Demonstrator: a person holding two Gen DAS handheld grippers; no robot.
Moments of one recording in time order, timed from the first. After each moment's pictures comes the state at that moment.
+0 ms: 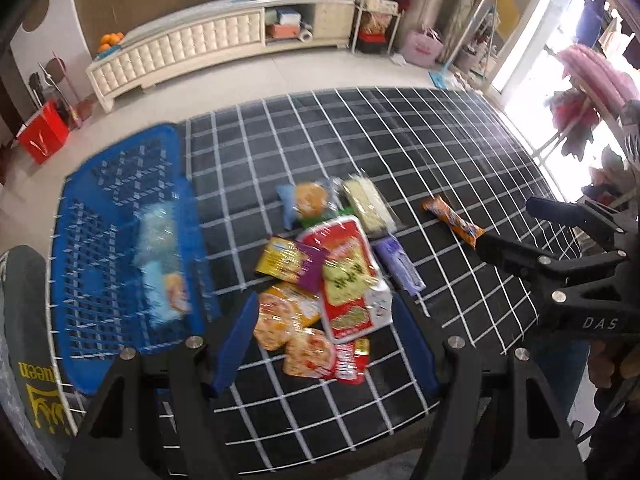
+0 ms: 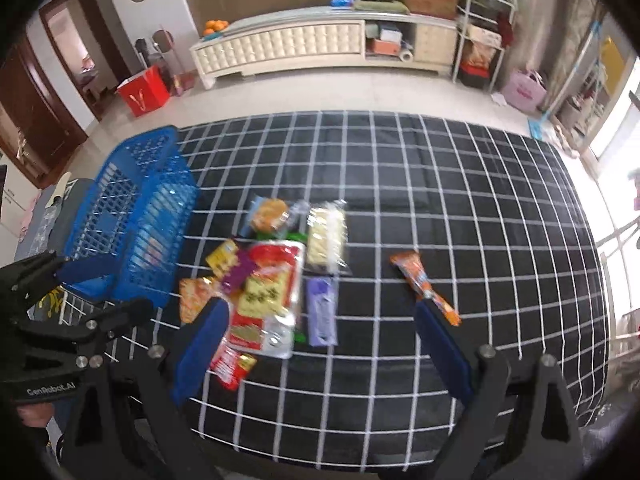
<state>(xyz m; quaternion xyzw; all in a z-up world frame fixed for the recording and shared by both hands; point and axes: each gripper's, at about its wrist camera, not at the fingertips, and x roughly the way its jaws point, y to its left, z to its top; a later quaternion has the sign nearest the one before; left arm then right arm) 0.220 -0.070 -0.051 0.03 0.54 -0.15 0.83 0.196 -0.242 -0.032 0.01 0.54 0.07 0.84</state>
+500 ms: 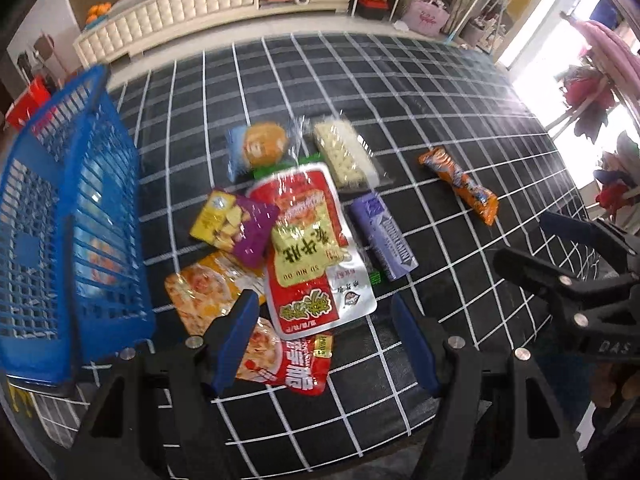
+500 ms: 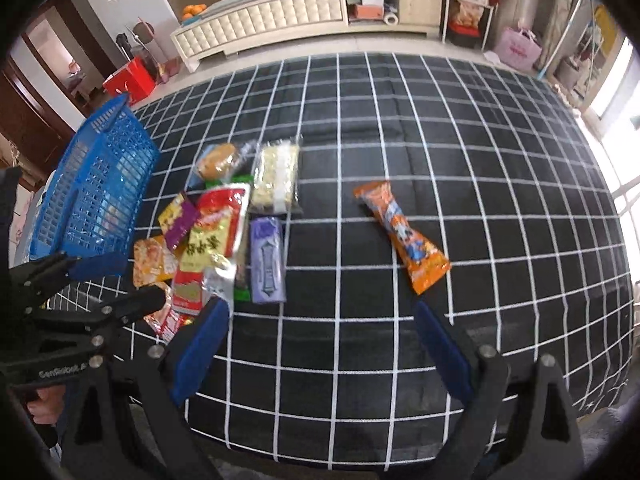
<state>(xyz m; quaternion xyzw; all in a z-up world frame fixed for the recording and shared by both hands) 0.227 -0.113 -0.130 0.03 0.59 -0.14 0.79 0.180 -0.290 -0.102 0.04 0.58 0.07 0.81</state>
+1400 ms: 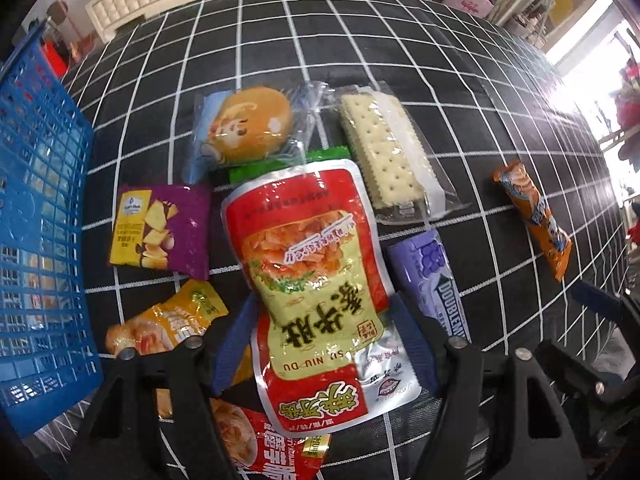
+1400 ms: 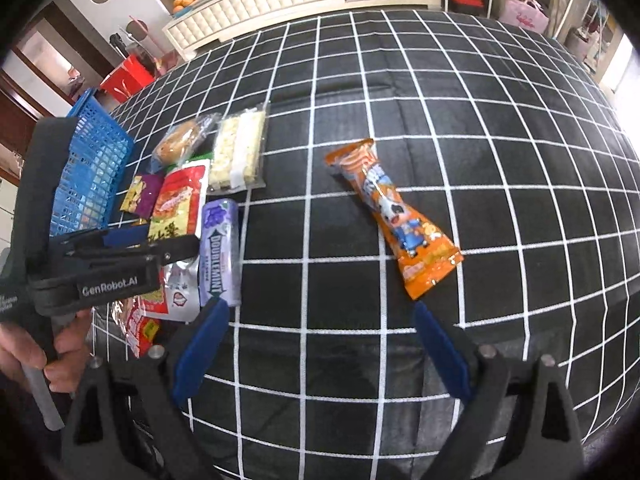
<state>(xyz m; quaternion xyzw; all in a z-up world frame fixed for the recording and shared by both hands) 0.295 -0.140 -0.207 0.01 0.64 -0.09 0.77 0.193 -0.323 -0.154 0.08 0.60 0.09 0.79</state>
